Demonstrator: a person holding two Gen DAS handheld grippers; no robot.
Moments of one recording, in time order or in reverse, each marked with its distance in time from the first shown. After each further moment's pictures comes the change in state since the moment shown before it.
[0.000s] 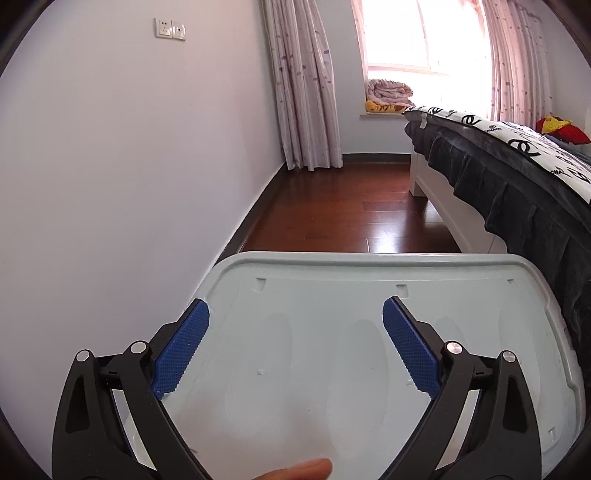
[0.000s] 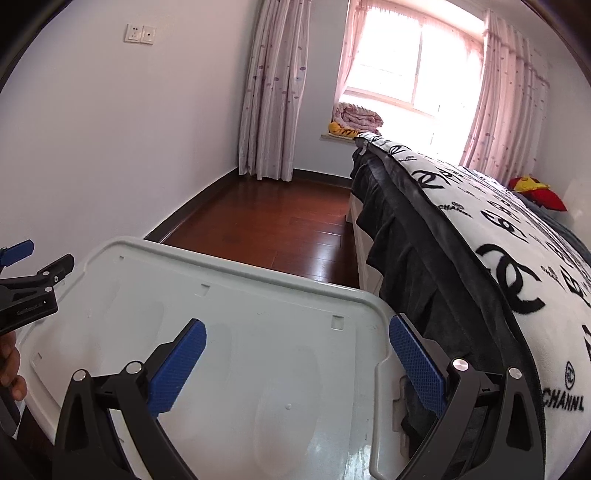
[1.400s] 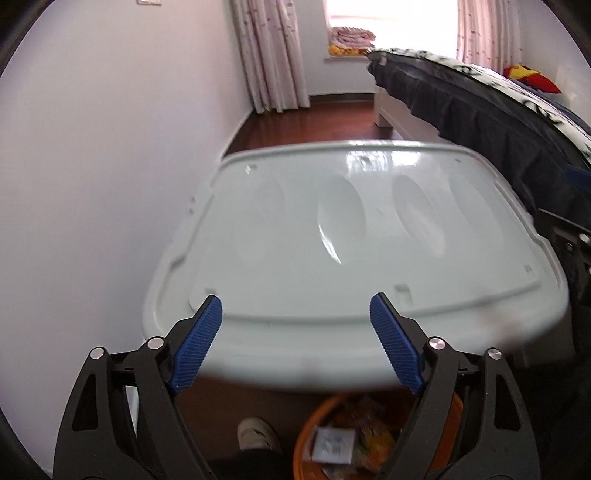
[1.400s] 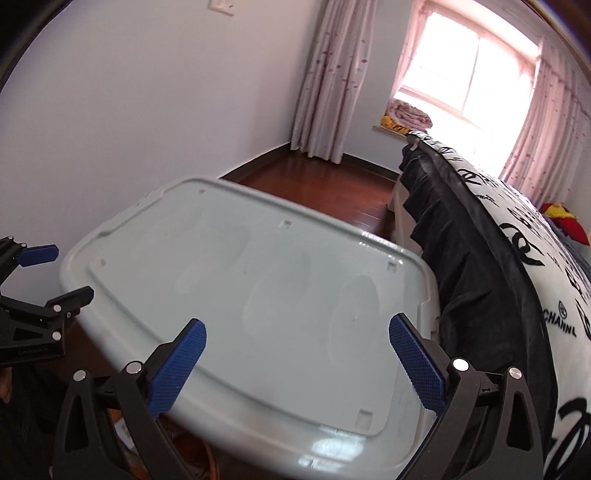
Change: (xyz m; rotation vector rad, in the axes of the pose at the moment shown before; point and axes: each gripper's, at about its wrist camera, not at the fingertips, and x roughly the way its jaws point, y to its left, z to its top) left arm -0.095 0.031 -0.112 0.100 0.209 -0.105; right arm -0.087 0.071 -0.074 -0.166 0.064 0.112
